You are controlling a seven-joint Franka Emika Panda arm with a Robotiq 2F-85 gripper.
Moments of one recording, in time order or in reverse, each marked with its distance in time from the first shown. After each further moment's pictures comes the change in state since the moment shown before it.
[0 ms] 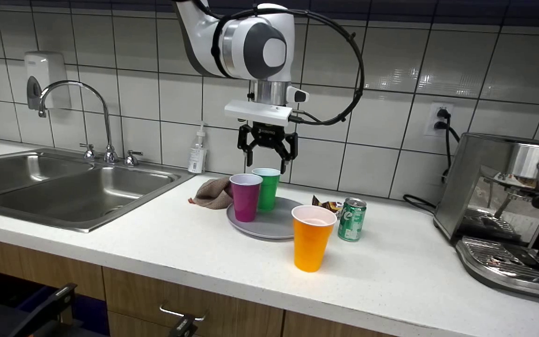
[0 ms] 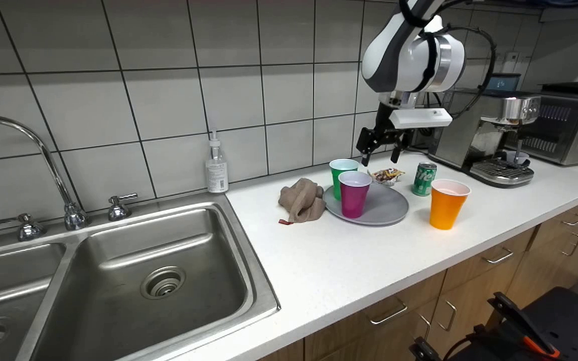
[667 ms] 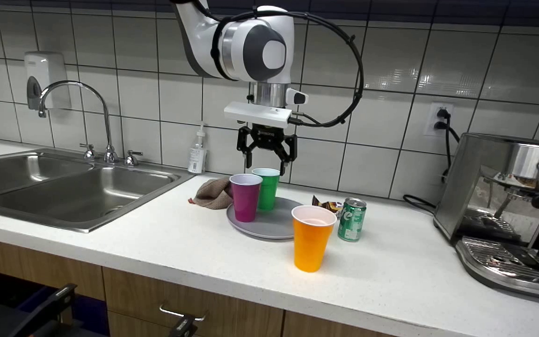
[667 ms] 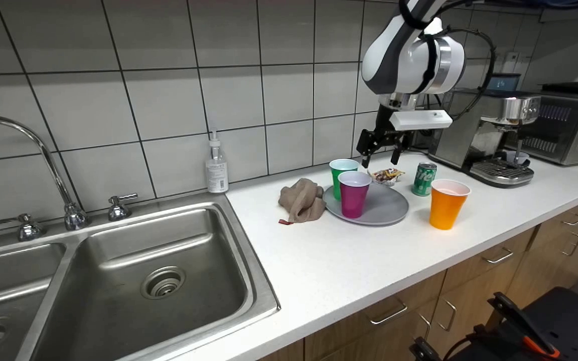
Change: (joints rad) arm -0.002 0.005 0.002 -0.003 0.000 0.002 -0.004
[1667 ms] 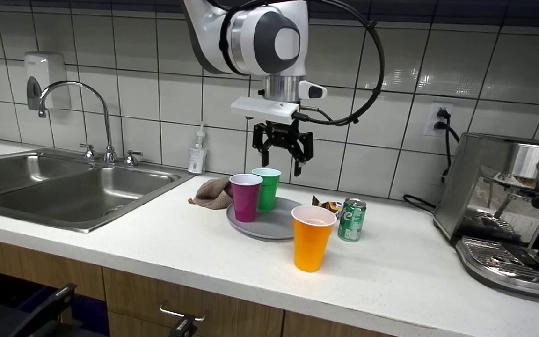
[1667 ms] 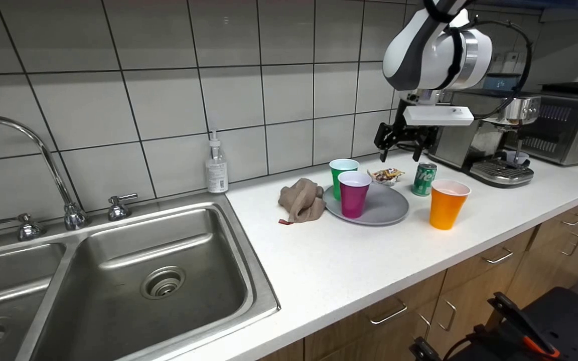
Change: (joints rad) arm -0.001 -0.069 -0.078 -0.069 -0.049 0.031 0.194
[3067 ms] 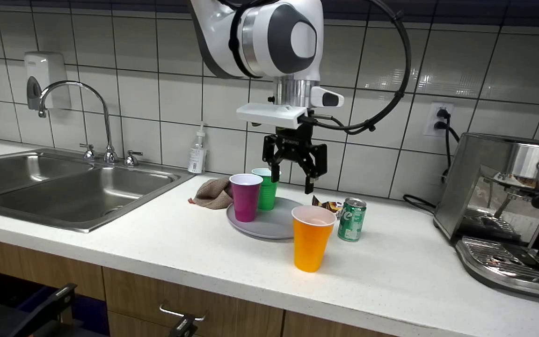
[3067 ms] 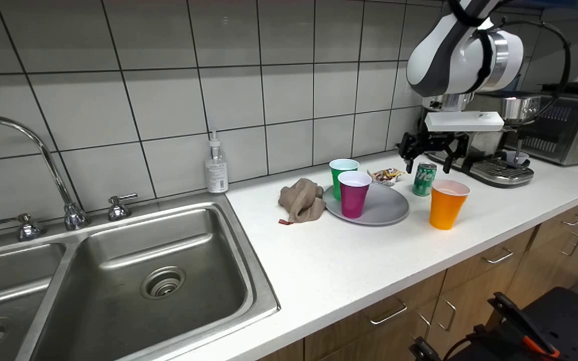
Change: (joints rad) arm -0.010 -0.039 -0.080 -0.069 -0.091 -0.075 0.130
